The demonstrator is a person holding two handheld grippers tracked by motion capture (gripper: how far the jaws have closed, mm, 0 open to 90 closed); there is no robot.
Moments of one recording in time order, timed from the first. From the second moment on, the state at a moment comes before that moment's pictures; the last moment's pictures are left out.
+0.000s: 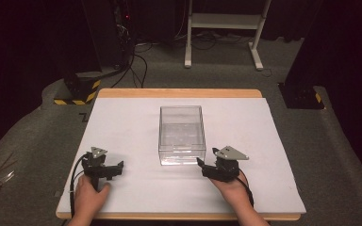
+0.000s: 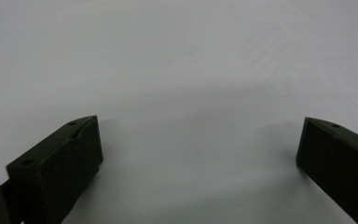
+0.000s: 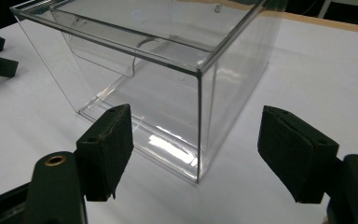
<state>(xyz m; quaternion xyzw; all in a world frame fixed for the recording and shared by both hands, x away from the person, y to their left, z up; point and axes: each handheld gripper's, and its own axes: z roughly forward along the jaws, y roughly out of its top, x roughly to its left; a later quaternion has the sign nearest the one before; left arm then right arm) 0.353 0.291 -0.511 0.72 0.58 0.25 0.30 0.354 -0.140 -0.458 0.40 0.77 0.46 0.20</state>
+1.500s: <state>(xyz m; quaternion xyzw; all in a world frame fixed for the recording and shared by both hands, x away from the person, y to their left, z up) 0.352 0.291 -0.511 0.72 0.58 0.25 0.29 0.343 -0.238 -0.501 0.47 0.77 0.35 0.24</state>
